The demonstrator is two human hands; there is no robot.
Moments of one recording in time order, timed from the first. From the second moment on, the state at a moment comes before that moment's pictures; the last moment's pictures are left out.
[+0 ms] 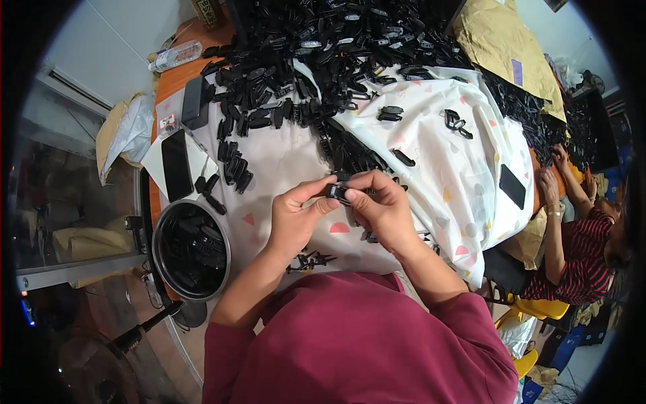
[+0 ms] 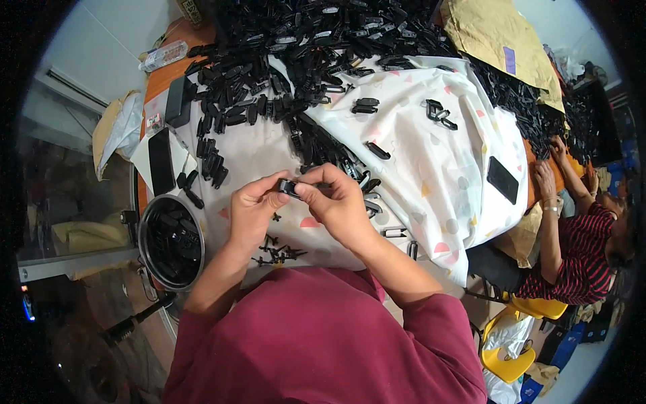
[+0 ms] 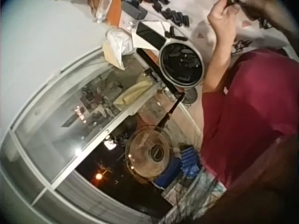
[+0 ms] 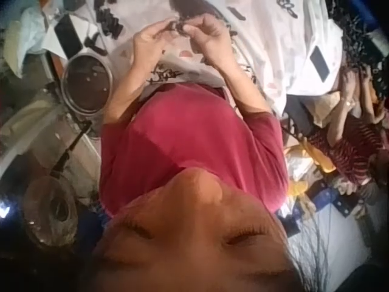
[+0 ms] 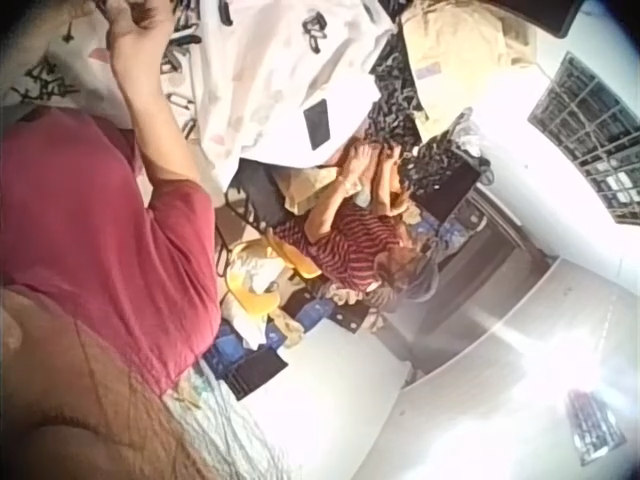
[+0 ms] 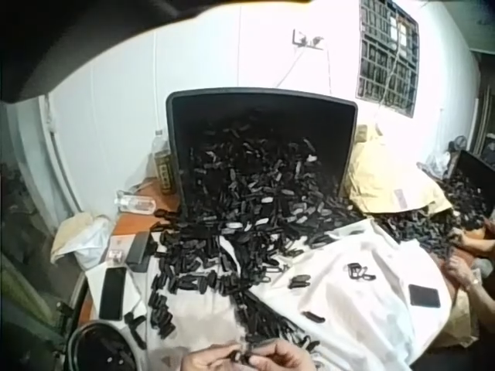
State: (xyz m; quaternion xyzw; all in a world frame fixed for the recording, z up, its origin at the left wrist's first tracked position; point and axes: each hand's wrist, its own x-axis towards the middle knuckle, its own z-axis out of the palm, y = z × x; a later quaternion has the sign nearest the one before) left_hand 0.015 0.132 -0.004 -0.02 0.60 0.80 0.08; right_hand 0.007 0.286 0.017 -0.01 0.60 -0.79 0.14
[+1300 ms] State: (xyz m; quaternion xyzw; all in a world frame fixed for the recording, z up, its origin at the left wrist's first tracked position) left_hand -0.014 0.125 0.001 0.09 0.65 0.75 0.02; right_hand -0.026 0.295 0.023 0.03 0.45 -0.87 0.21
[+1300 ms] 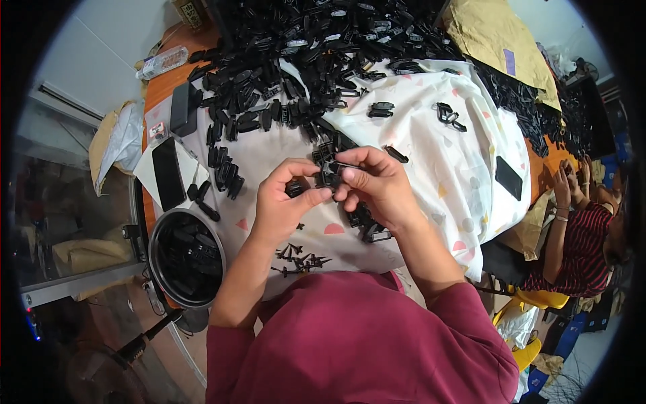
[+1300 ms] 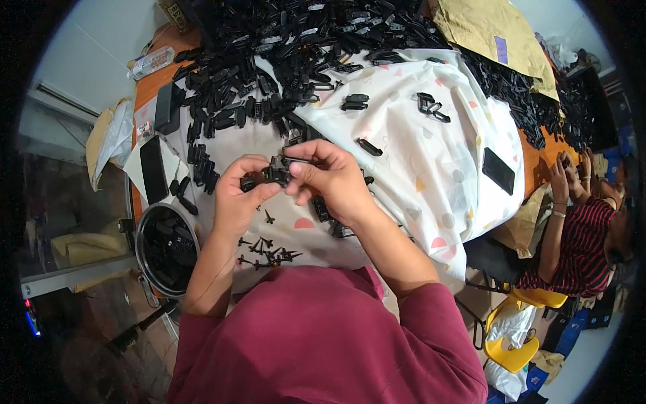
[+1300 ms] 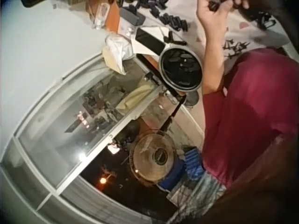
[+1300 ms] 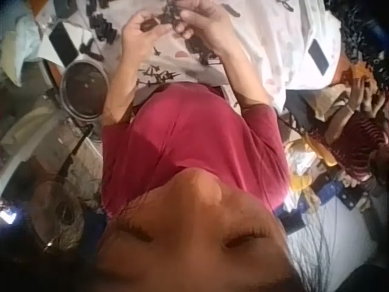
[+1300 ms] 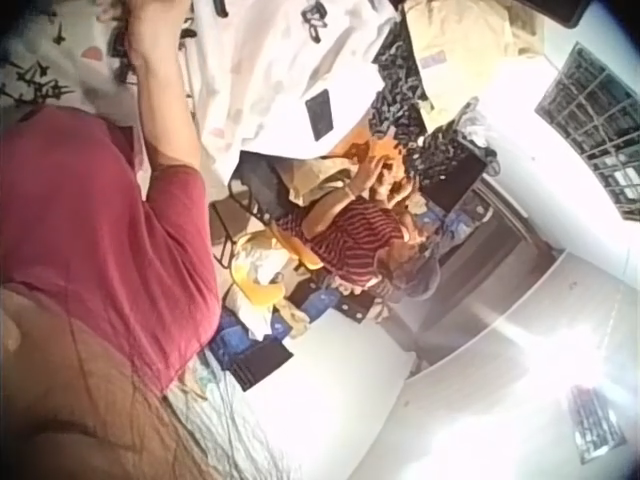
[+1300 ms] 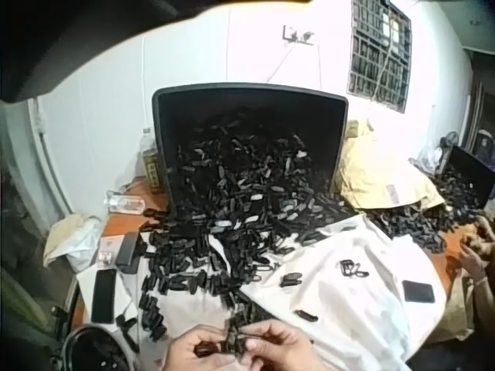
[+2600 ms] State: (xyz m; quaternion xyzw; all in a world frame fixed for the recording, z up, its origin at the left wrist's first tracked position) left_hand 0.007 0.154 -0.021 -0.10 0.44 0.88 0.13; right_hand 0.011 0.295 0.001 0.01 0.63 -0.77 0.12
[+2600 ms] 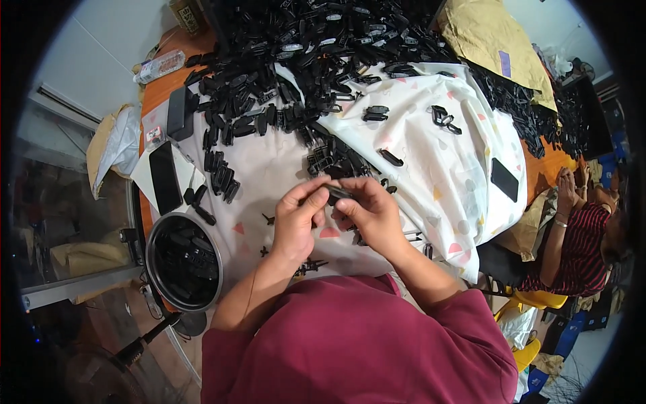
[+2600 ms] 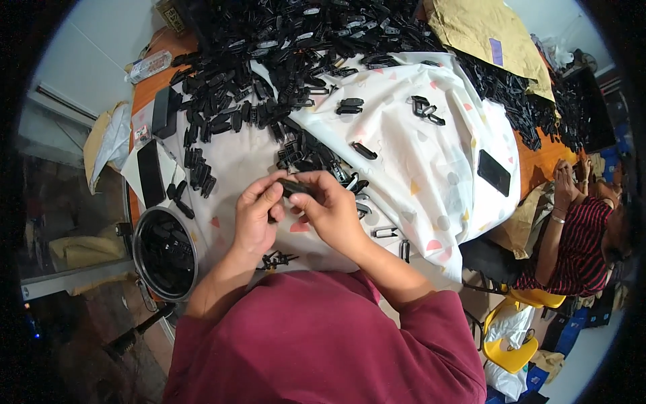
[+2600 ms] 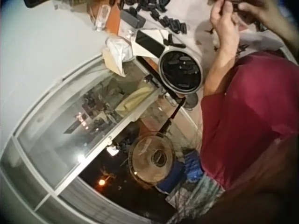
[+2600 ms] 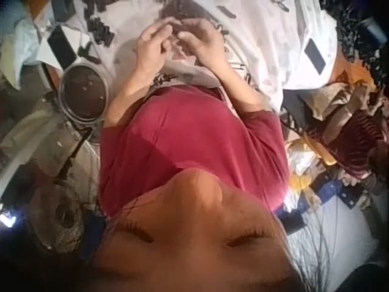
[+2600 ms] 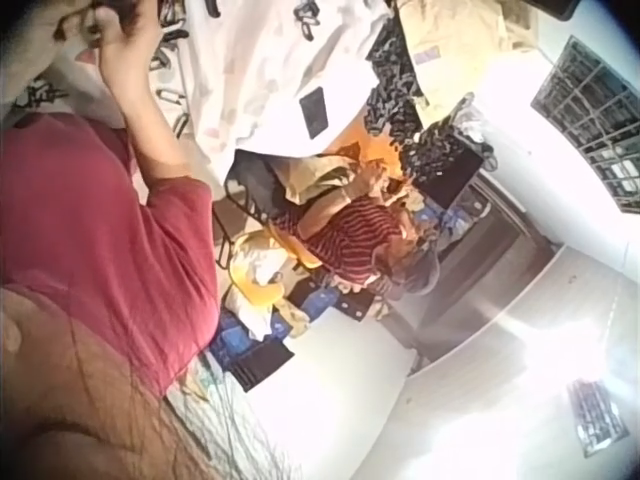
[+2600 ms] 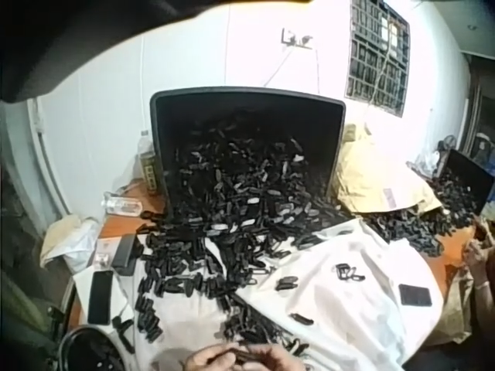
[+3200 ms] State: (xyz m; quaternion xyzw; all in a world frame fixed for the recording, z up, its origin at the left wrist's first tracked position) left_hand -0.032 0.143 -0.052 0.13 0.96 0.27 0.00; right_hand -0.055 0.361 -0.032 -0.04 0.93 -0.35 -0.13
